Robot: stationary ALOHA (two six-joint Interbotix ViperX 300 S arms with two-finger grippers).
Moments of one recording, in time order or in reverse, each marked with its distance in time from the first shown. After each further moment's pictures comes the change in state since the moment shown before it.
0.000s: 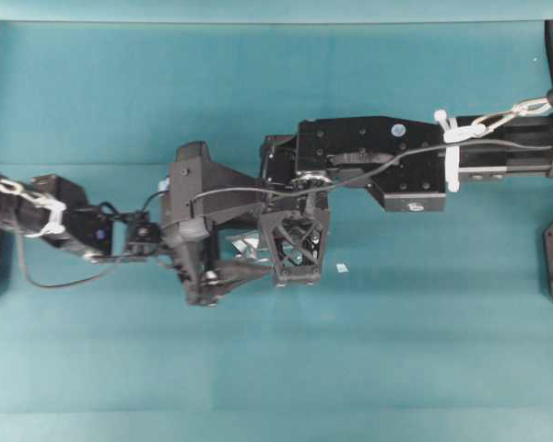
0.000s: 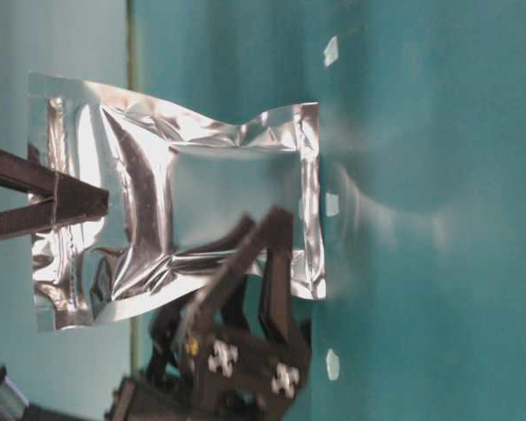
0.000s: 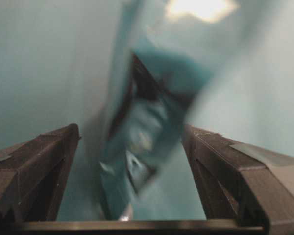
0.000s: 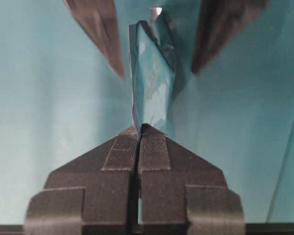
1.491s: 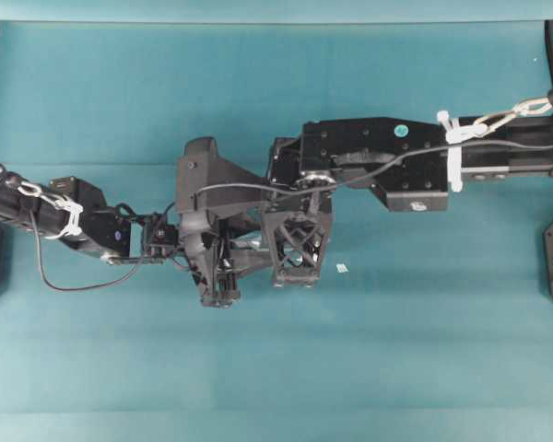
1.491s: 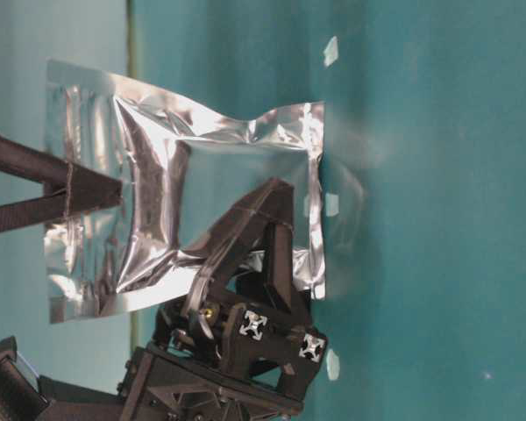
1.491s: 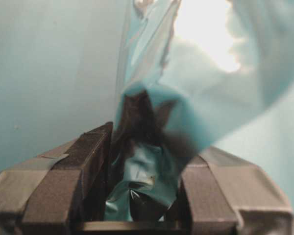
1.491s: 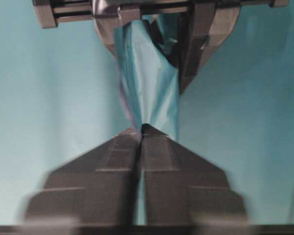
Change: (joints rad) left arm -0.008 0.032 -0.044 0.000 0.046 0.074; right arm -0.003 -0.009 0.032 0.058 -0.012 0.080
